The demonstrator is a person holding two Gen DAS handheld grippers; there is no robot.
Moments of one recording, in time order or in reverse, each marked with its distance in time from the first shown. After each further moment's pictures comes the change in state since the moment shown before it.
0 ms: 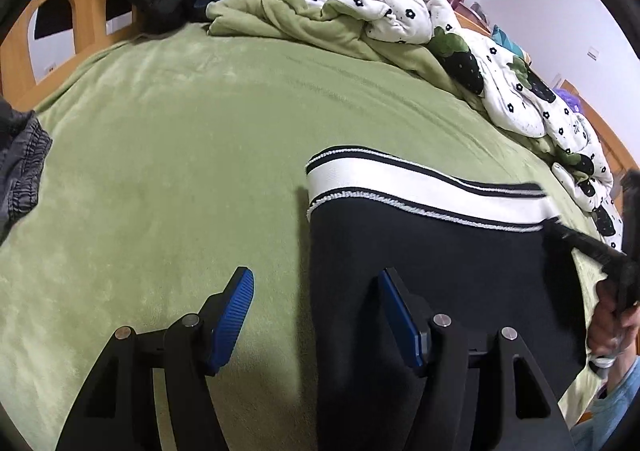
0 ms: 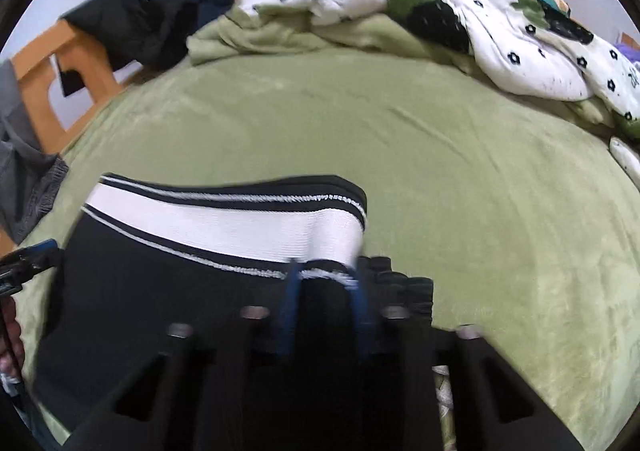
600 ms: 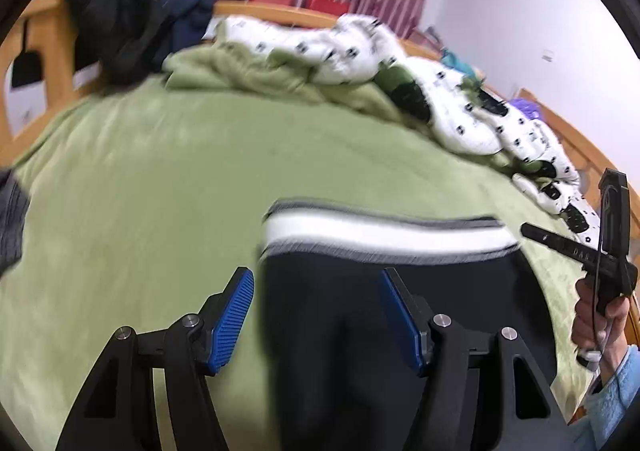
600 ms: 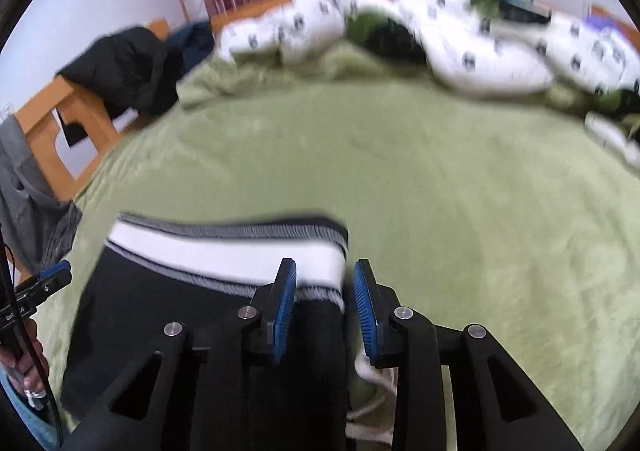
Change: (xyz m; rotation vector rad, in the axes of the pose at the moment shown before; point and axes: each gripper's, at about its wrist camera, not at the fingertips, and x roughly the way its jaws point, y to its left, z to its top) left arm -0.026 -0.048 0.016 0.099 -0.158 -0.107; right arm -0.039 -0.021 0.002 0.020 -0.117 -0.051
